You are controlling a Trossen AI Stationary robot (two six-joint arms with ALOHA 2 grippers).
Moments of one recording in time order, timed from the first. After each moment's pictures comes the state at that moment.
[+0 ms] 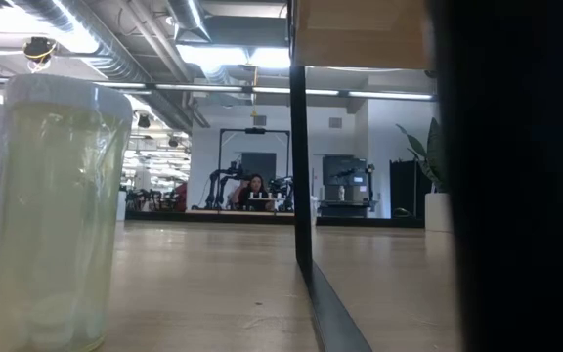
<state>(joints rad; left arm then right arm) -0.53 1.80 2.08 -0.86 -0.62 -0.36 0.34 1.42 1.34 -0.32 -0.14 -0.14</state>
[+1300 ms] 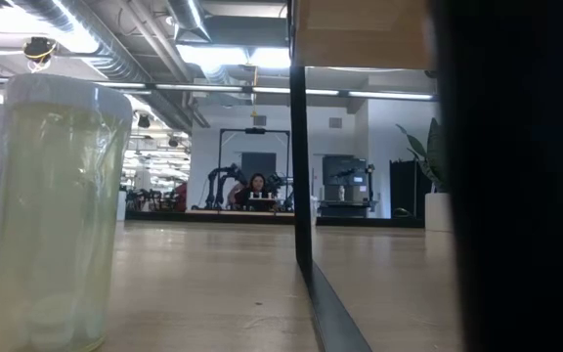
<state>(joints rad) -0.56 1.80 2.08 -0.77 -0.62 -0.40 0.44 1.16 0.98 -0.15 -0.47 -0.11</state>
